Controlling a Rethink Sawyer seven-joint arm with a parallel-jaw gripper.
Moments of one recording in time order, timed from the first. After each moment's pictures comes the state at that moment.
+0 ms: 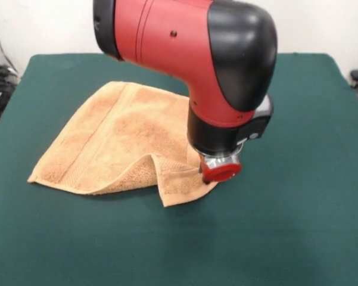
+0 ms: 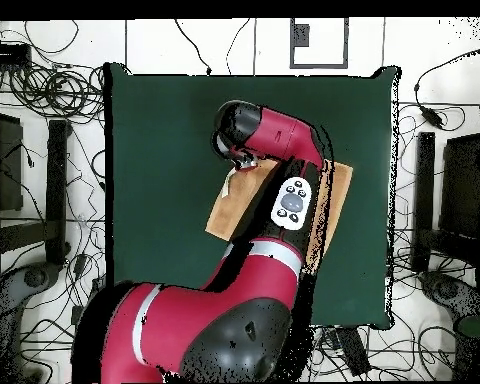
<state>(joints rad) 0.03 -0.04 -0.43 0.91 0.42 0.98 2.76</state>
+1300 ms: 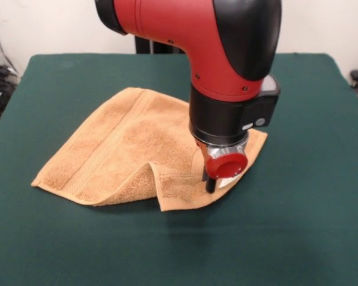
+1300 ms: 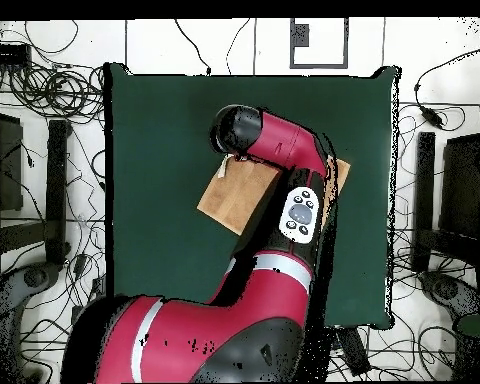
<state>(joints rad) 0.02 -0.15 -0.34 1.02 0.40 0.76 2.76</state>
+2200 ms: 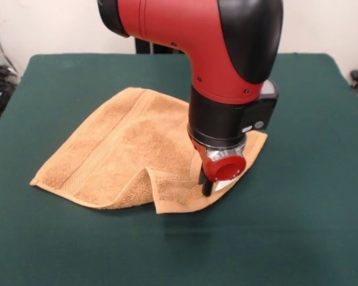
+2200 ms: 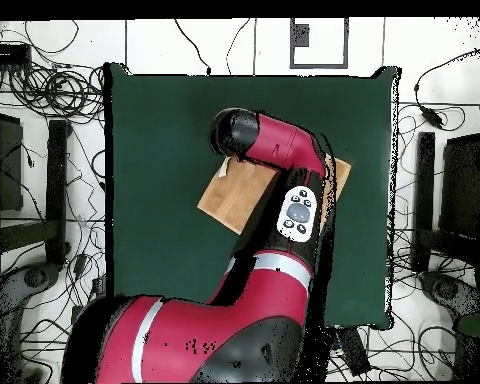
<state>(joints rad) 0.02 -0.15 -0.33 1.02 0.35 0.72 2.76</state>
